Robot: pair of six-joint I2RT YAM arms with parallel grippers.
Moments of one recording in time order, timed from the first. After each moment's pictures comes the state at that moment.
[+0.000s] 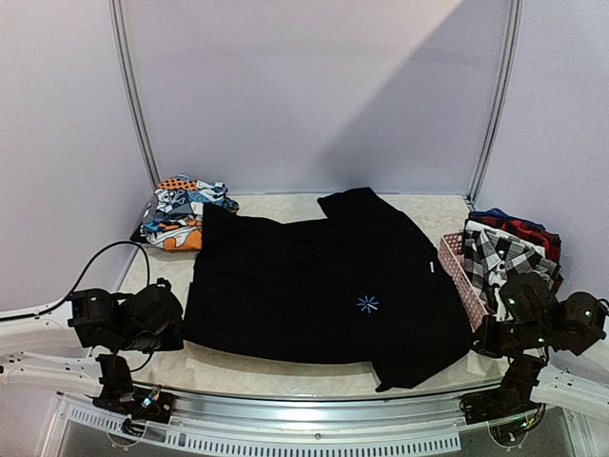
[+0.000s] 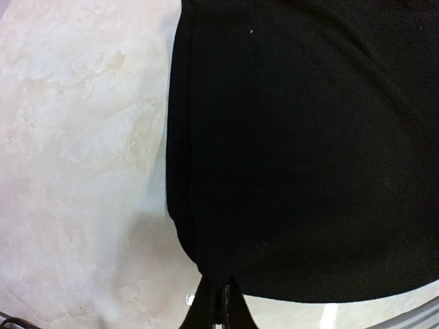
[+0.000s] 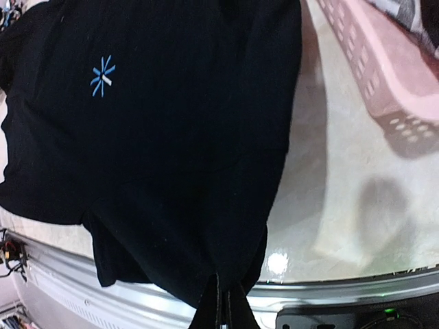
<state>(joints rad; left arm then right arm) -1.01 0.78 0.48 -0.88 -0.43 -1.05 0.77 0.46 0.55 -1.11 0.06 0.97</state>
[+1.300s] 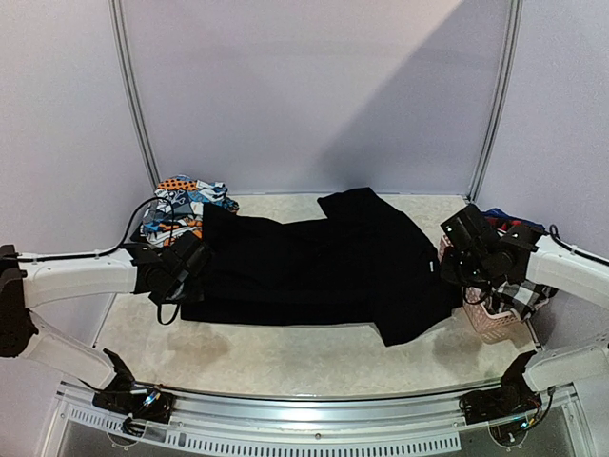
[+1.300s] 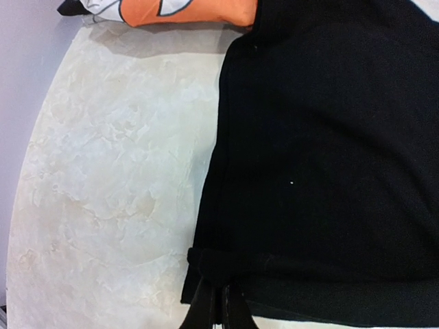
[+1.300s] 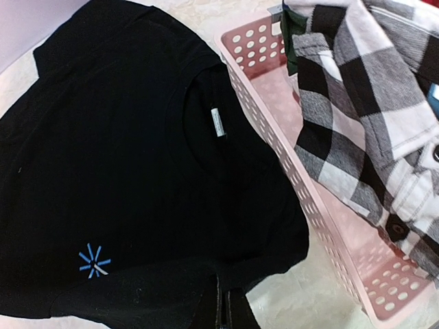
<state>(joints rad) -0.67 1.31 0.74 -0.62 -0.58 -0.78 0.64 1.16 0.88 -0.76 0.47 0.87</state>
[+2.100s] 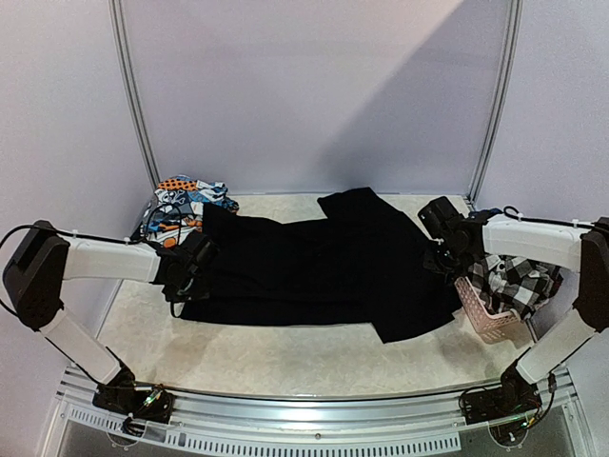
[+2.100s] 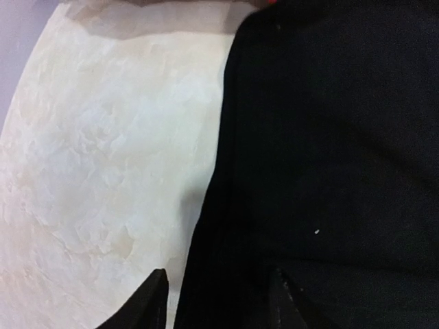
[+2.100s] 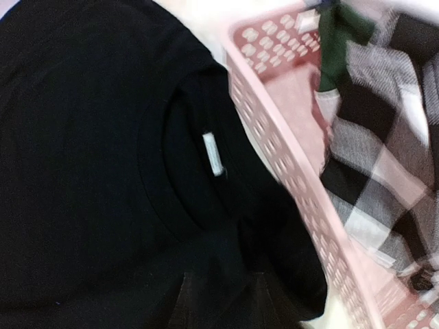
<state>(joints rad) -0.54 1.54 0.76 -0.45 -0.51 -0.71 0.51 1.53 1.01 -0.64 0.44 0.77</state>
